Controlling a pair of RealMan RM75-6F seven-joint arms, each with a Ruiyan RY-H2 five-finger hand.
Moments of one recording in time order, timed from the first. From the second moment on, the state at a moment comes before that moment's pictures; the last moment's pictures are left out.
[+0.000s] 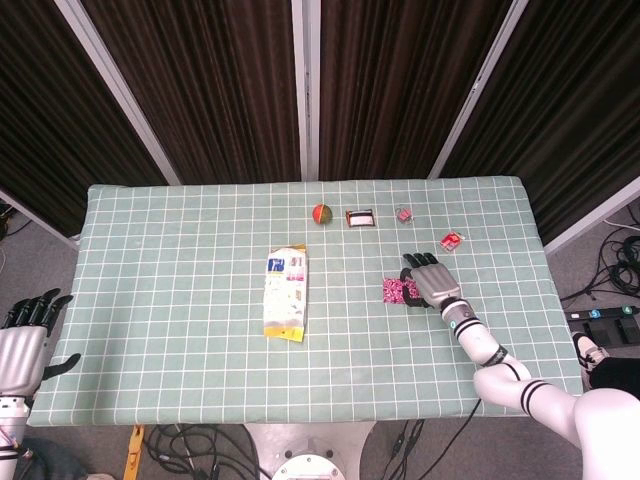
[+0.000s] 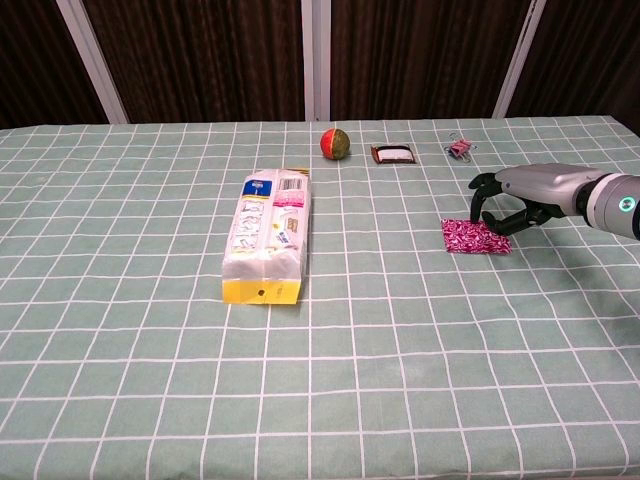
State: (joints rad) left arm -0.07 -1.16 -0.04 -1.61 1.43 1.47 0.15; right arm 0.75 -1.66 0.13 -0.95 -1.23 0.61 -0.04
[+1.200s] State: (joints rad) left arm -0.08 -1.16 -0.05 -1.60 1.43 1.47 0.14; right arm 0.64 -1.47 0.03 -1.29 -1.30 0.80 -0.15
